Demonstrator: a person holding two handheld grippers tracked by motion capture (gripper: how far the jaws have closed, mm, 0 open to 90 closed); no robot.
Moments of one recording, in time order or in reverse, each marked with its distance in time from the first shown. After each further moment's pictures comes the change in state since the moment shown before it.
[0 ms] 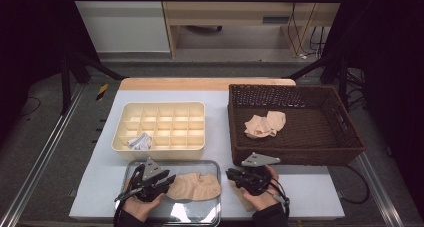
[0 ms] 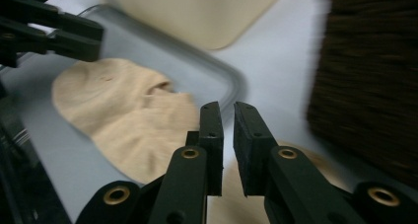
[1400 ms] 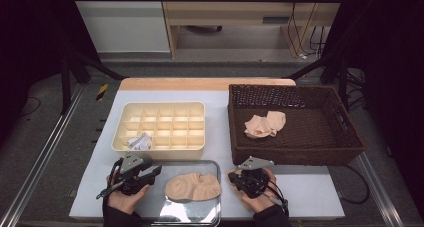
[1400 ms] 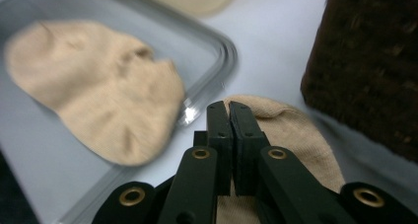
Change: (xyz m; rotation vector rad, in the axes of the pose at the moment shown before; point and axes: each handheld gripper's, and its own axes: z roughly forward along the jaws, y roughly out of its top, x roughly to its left) left arm 0.034 0.000 -0.020 -0.091 0.061 -0.095; right arm 0.002 -0.011 0.013 0.074 -0.062 -0.036
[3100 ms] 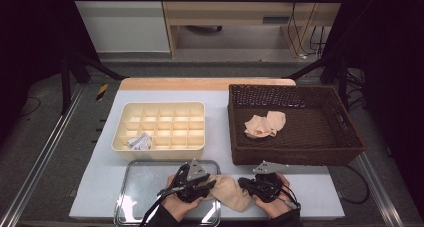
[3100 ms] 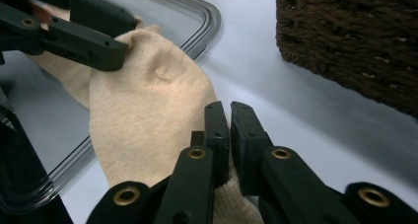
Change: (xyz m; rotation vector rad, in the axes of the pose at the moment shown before) left arm -0.125 0.020 0.070 0.124 -0.280 0.214; right arm -0.023 -0.025 -0.017 0.005 0.062 0.040
